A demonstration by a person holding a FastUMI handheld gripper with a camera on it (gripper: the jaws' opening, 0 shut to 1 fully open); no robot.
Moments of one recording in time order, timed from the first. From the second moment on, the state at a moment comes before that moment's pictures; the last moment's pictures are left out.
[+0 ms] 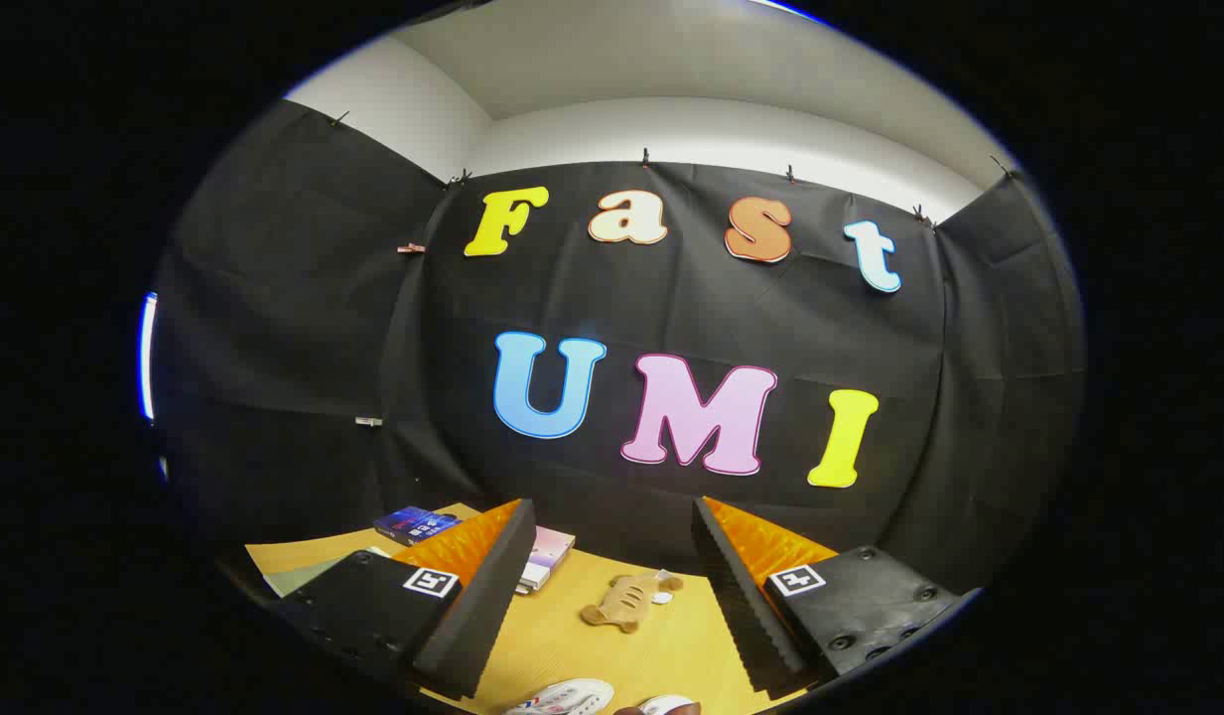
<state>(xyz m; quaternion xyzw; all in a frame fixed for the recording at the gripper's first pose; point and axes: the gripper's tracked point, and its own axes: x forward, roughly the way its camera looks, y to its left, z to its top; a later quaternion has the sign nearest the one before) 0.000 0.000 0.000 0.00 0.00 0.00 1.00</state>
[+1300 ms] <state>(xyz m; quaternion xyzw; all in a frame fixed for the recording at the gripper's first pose) -0.019 0.101 -0.070 0.17 0.12 0.25 0.95</state>
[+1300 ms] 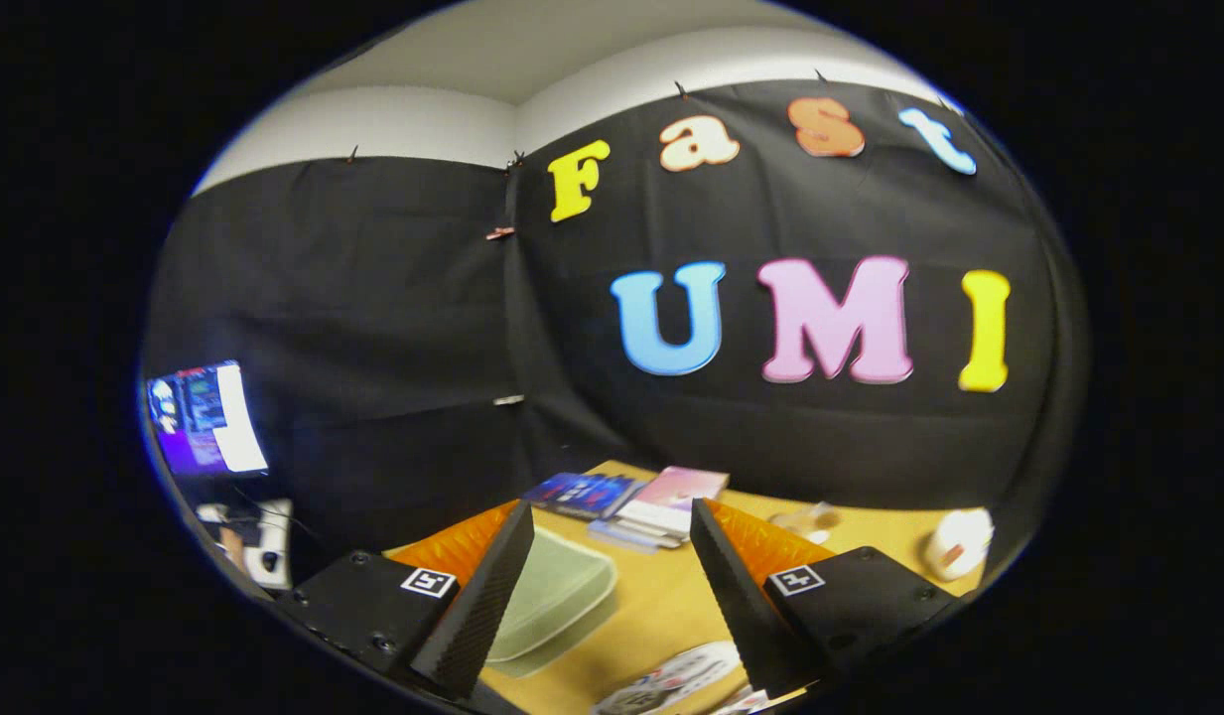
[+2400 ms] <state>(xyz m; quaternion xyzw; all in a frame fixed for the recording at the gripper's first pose) -0.019 0.227 -0.279 0.62 0.41 0.39 0.54</state>
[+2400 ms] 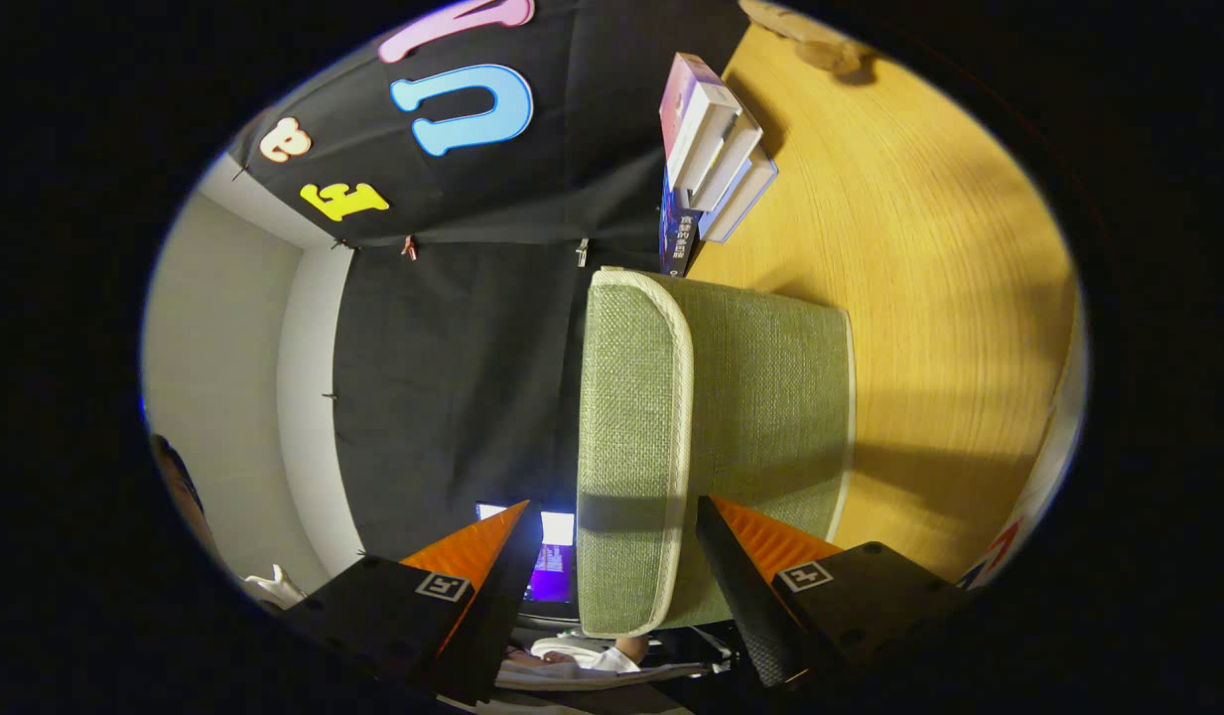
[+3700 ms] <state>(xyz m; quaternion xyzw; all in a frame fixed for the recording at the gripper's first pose) 0.007 0.283 -0.080 0.52 0.30 0.43 0.67</state>
